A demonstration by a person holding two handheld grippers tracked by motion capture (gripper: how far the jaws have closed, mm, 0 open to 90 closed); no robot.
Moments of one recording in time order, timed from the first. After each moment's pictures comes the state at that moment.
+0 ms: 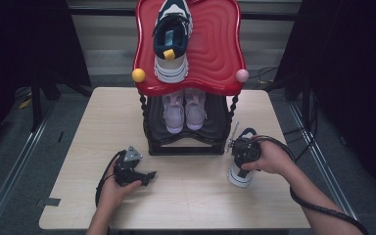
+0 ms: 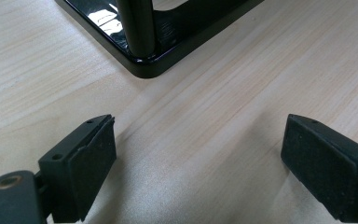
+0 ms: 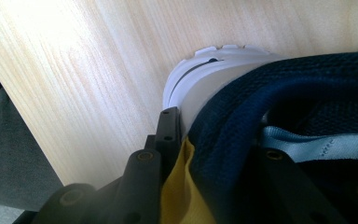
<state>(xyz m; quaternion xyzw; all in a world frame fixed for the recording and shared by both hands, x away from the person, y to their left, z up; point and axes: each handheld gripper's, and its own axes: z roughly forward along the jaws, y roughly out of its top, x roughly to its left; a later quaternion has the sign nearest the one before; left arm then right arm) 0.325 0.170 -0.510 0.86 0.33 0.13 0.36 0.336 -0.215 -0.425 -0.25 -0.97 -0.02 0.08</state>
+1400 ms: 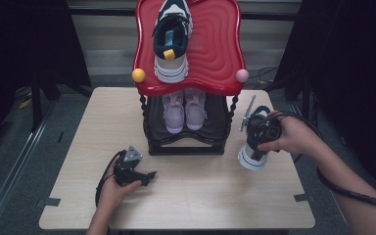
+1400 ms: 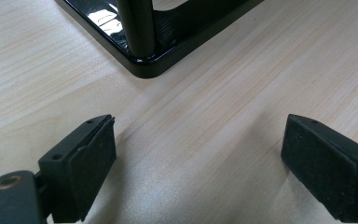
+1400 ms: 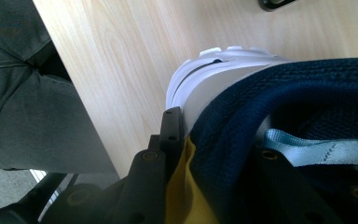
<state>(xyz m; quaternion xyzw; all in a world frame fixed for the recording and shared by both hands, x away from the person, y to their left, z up) 0.326 0.170 -0.510 0.86 0.34 0.13 0.37 0.334 -0.232 -0.321 -0.23 -0.97 -0.04 0.05</state>
